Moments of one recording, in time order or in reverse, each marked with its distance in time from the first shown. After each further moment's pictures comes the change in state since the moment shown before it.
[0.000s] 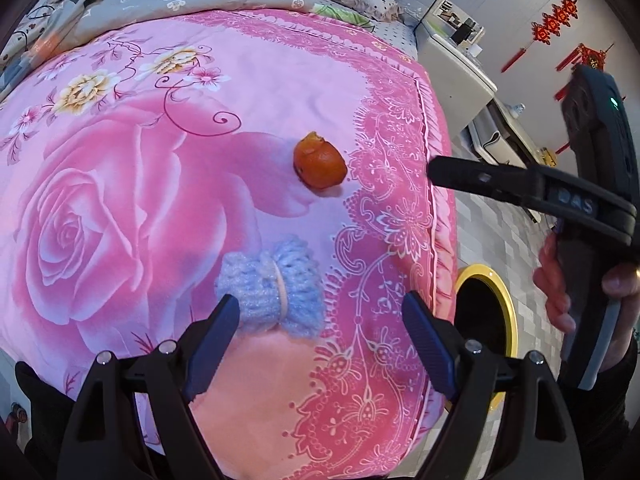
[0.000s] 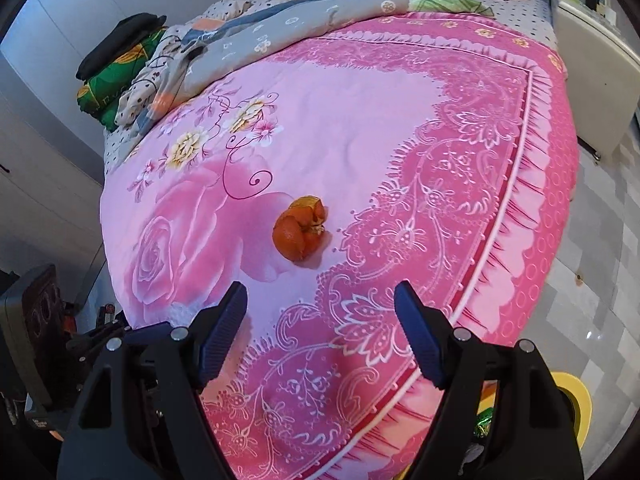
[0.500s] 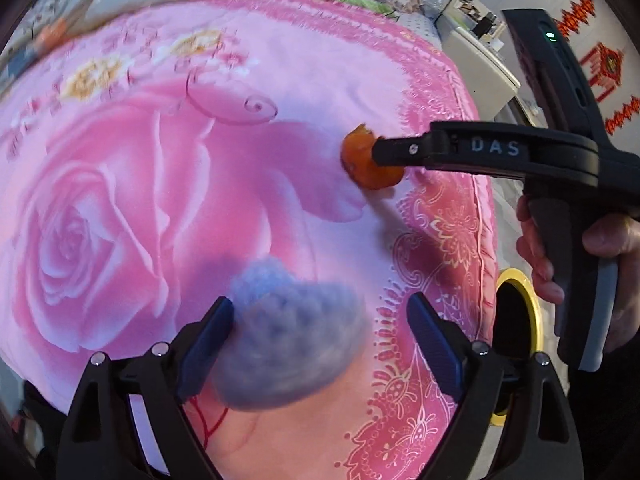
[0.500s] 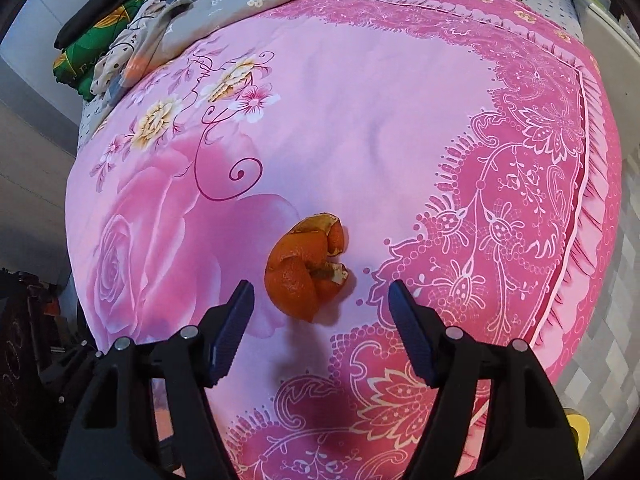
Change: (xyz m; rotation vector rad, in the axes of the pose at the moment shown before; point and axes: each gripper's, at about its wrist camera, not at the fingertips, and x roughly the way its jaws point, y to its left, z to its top) left arm 0.032 0.035 0.013 -0.046 0.063 0.046; right arm 0.093 0.019 0.041 -0.029 0.128 -0.065
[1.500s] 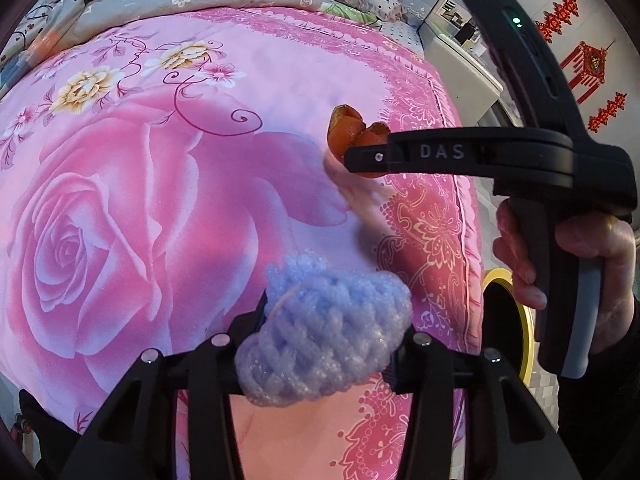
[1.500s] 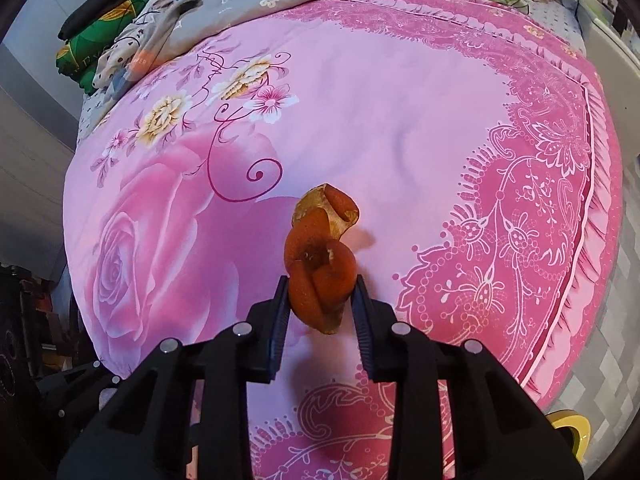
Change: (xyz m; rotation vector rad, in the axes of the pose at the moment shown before) left arm -0.015 -0.009 -0.008 0.063 -0.068 -0.029; right arm -0.004 0.022 -0.003 -0.030 -0.029 -0.016
